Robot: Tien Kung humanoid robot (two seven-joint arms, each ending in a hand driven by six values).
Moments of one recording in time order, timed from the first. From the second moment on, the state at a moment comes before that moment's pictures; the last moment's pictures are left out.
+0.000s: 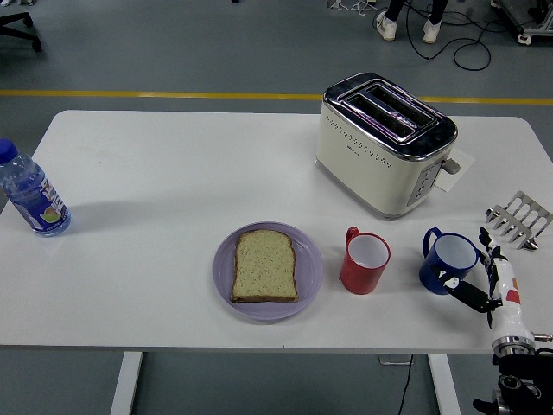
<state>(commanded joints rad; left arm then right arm) -0.07 0.01 -0.28 -0.19 0.38 0.15 0.12 0.02 -0.16 1.14 1.17 -1.16 -0.54 0.30</state>
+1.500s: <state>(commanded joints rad) -0.08 0.01 -0.29 -0.20 0.38 0.15 0.12 0.15 -0.13 1.04 1.01 -0.97 -0.55 0.38</state>
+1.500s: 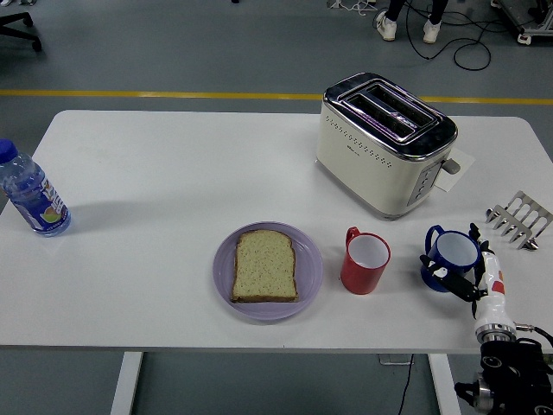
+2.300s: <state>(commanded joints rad) -0.07 0.01 -0.28 -0.20 0.38 0.15 0.12 0.15 -0.12 1.03 0.98 -0.86 -0.55 0.44</state>
